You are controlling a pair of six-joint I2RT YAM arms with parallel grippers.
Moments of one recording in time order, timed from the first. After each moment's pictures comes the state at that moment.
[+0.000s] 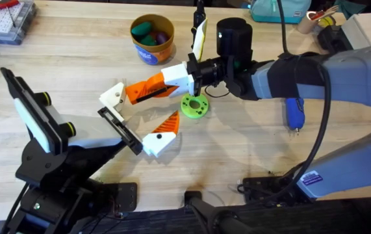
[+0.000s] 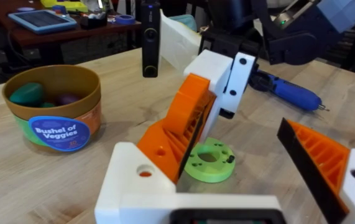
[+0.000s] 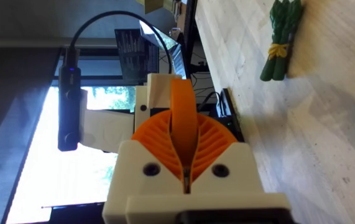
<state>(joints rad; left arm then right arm) -0.39 0.00 0.00 -0.05 0.44 -0.08 0.49 1.76 0.80 0.56 -1.28 1.10</state>
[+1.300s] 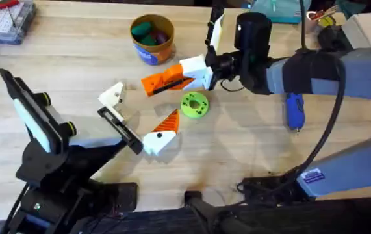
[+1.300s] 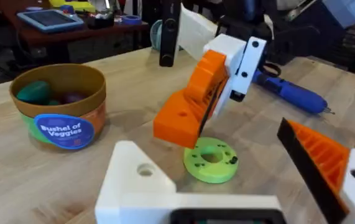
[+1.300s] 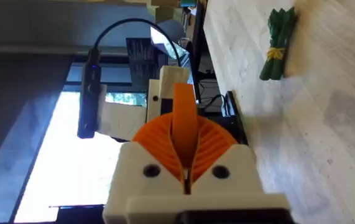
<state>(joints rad) -0.39 0.00 0.00 -0.05 0.42 -0.08 0.36 1.73 0.78 0.54 -1.39 1.07</state>
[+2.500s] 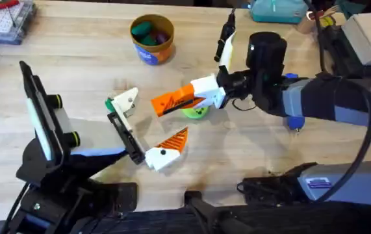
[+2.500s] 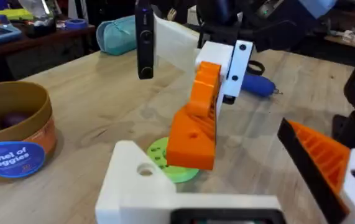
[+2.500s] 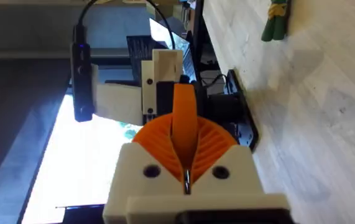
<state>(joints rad) -0.39 0.00 0.01 -0.06 0.63 -0.03 0.36 1.55 0.58 0.52 -1.40 1.06</state>
